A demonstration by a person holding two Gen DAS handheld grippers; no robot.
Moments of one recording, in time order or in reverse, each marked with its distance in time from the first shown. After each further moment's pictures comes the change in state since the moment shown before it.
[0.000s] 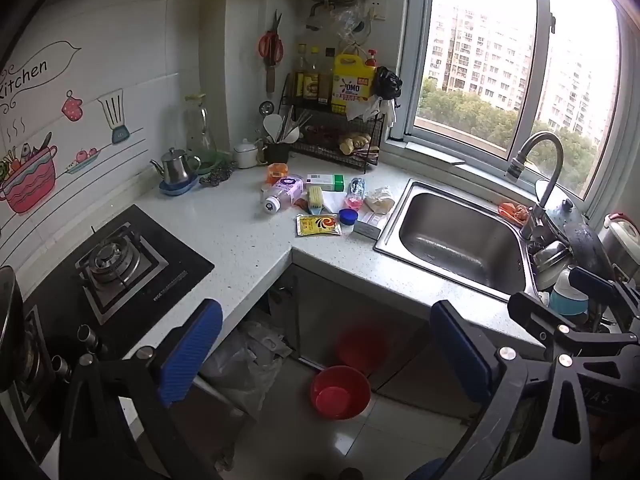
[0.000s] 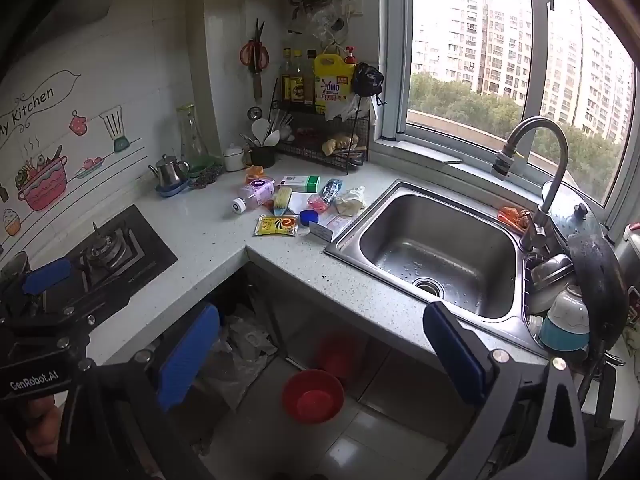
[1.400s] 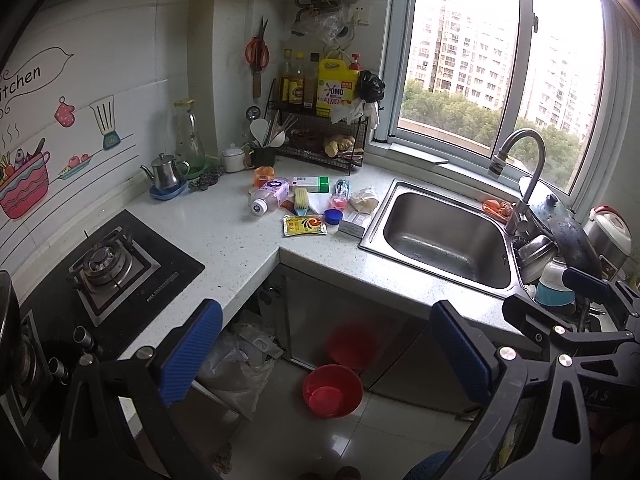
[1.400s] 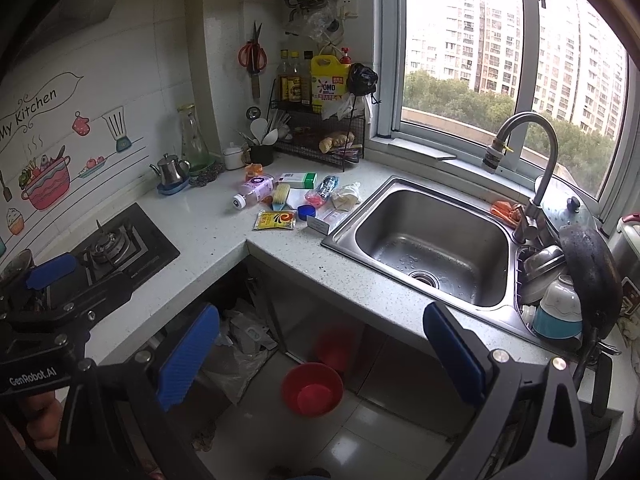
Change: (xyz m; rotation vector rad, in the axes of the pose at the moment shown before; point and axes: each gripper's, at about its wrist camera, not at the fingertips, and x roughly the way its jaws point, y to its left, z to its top) left arm -0.016 0.000 -0.005 0.025 -0.012 -0.052; right arm -0.014 0.004 -0.005 0.024 0.012 -0.013
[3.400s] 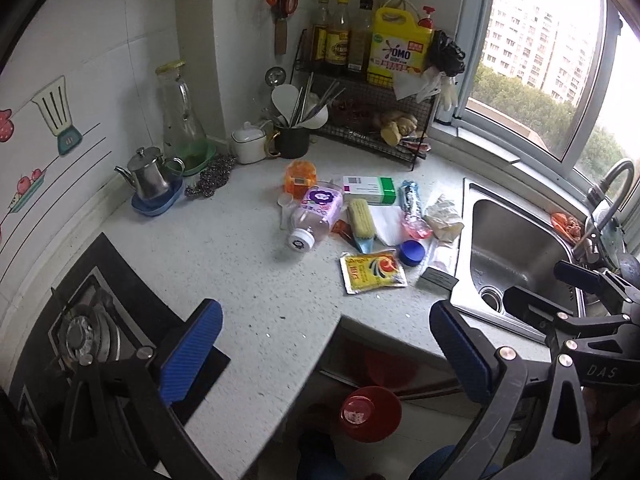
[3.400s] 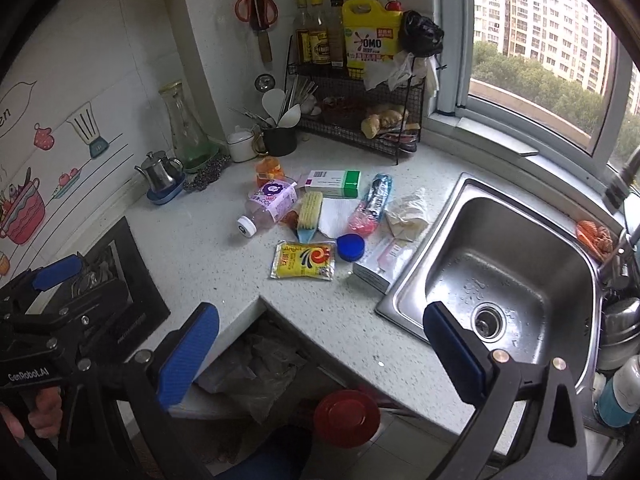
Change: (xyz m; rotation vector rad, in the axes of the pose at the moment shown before) left arm 0.223 0.122 0.144 -0.013 0.188 0.032; right arm 0.222 0.035 0.130 0.017 0.179 0.140
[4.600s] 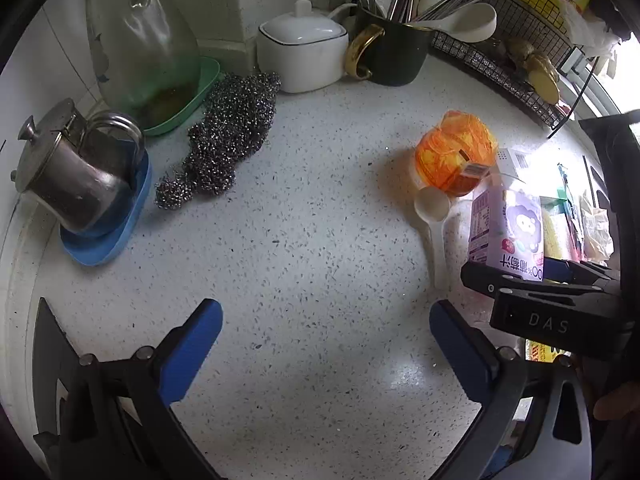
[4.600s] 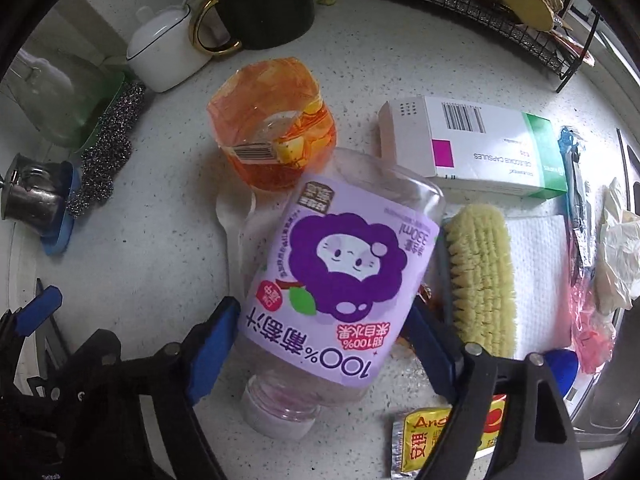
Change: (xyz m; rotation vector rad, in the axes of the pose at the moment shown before) left arm 0.283 0.156 0.109 0.016 0.368 -0.011; right arm 0.319 0.081 0.132 0.168 0.492 -0.064
